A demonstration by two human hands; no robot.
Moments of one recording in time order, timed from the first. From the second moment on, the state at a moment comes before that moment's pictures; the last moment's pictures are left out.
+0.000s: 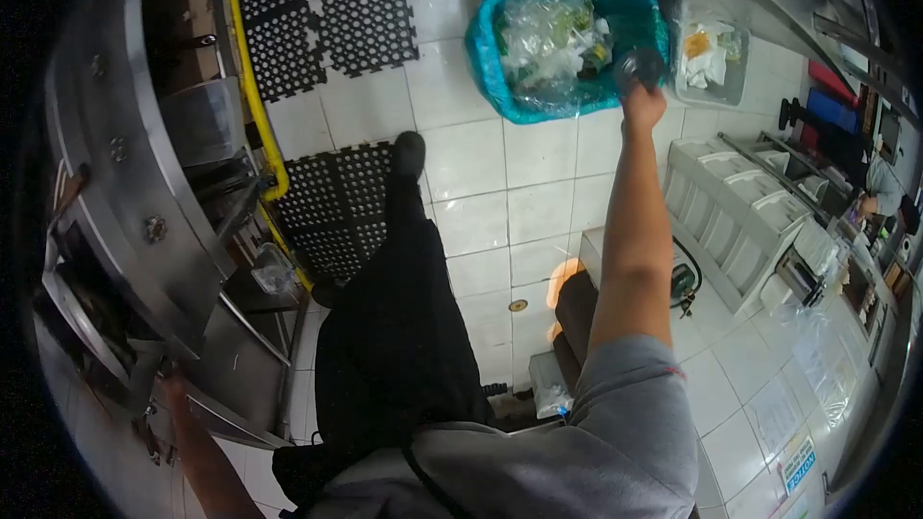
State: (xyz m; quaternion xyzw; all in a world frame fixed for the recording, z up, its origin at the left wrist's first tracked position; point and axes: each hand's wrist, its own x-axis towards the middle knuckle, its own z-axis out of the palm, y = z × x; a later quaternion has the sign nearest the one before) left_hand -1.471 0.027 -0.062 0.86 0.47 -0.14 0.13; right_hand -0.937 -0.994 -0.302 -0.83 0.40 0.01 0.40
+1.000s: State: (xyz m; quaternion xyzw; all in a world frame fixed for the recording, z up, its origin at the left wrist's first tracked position) left_hand -1.589 0.045 0.041 0.55 0.49 0.27 0.62; right_hand -1.375 -0.150 0.105 -0.57 -0.41 0.55 0.44
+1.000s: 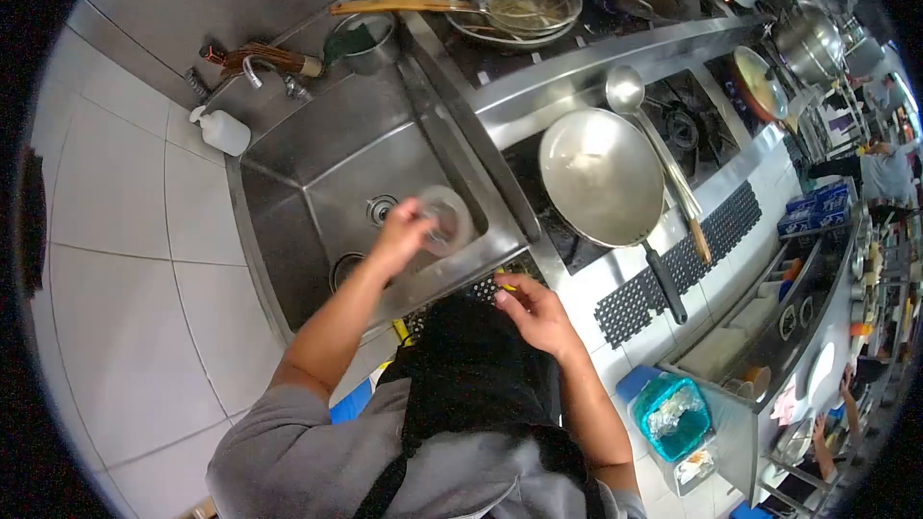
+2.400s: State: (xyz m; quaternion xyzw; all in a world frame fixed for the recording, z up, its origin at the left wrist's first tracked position) left_hand -1.669 0.198 0.047 0.53 0.52 0.51 0.43; right_hand -1.353 -0.478 -0.058 -0.88 0.02 0.40 0.25
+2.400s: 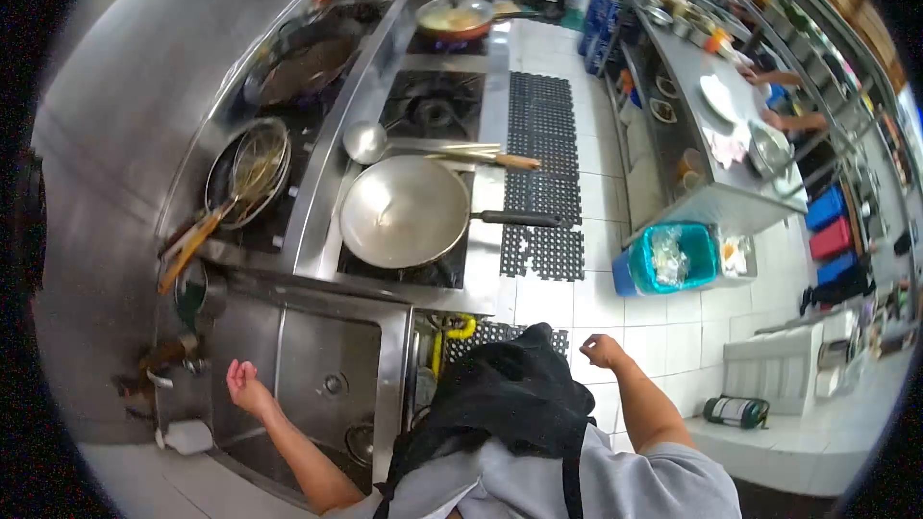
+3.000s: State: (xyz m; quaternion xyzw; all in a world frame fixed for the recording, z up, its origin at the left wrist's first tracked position) left_hand -1.253 -0.227 0.171 0.75 0.09 0.13 0.64; right_hand -1.344 -0.736 -0.180 -0.71 0.35 0.44 0.43
